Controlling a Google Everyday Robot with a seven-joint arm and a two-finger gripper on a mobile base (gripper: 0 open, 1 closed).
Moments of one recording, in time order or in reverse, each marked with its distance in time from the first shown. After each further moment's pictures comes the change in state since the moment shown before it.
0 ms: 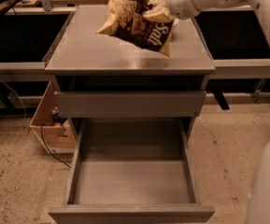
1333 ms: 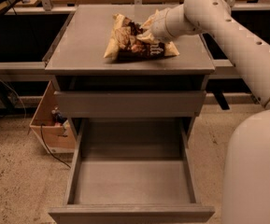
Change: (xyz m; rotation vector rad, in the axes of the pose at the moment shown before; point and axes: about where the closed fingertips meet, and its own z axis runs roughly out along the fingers) arm 0.091 0.009 0.095 0.050 0.174 0.002
